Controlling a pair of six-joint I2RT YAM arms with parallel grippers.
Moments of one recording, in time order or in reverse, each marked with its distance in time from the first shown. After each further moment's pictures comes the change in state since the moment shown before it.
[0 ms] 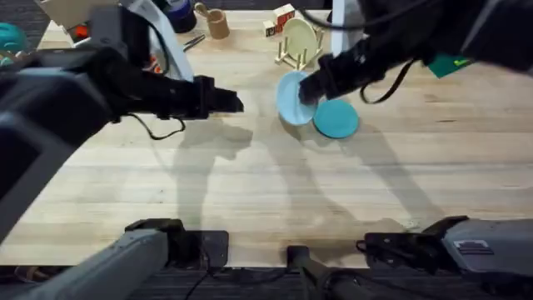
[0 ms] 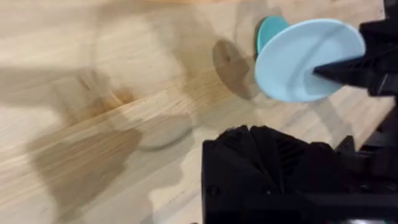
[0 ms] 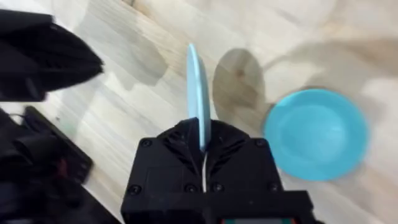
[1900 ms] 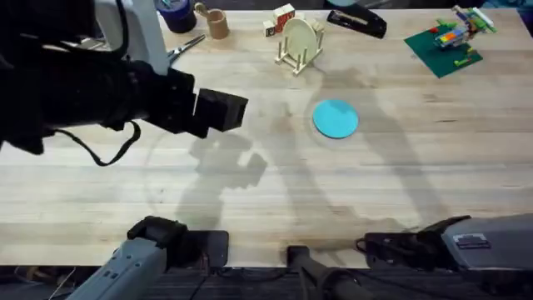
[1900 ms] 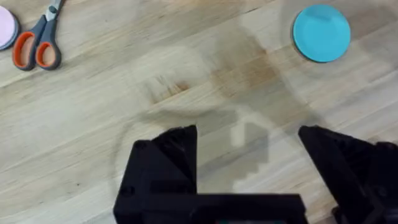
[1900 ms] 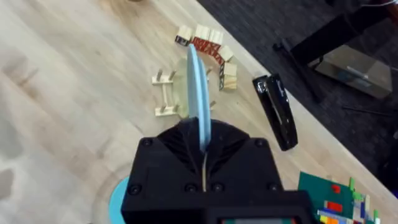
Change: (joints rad) left arm -0.254 -0.311 0.299 -0.378 -0.550 0.069; right arm -0.108 0.047 0.469 0.015 0.297 -0.510
